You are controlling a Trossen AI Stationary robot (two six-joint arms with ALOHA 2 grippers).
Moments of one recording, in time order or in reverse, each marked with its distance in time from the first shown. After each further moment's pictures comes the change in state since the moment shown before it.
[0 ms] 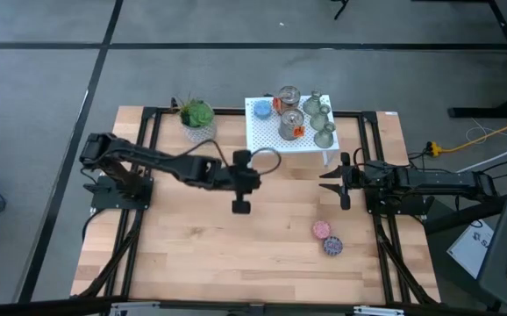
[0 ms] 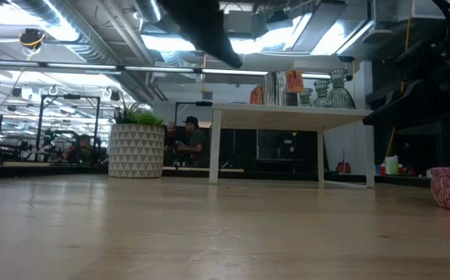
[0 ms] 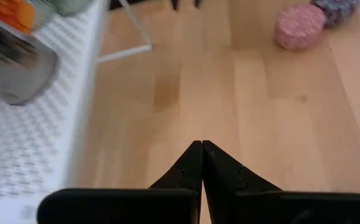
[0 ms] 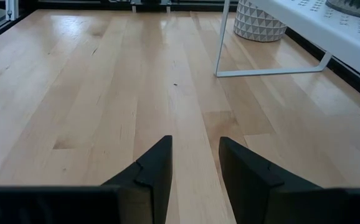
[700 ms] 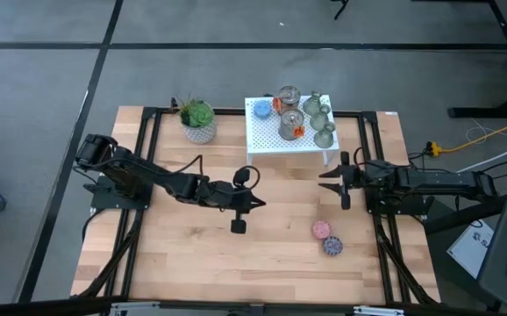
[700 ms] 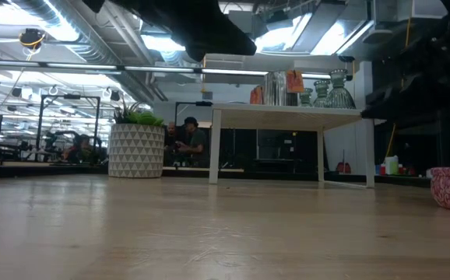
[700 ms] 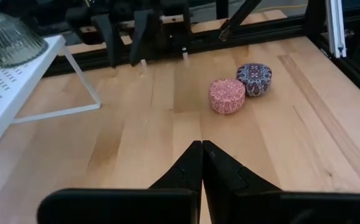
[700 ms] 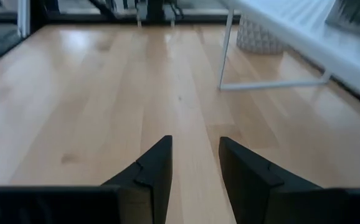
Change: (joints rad) left arm -0.114 -0.026 -0.317 0.618 0.061 -0.055; right arm 0.000 0.001 0.001 0.054 -0.019 0.009
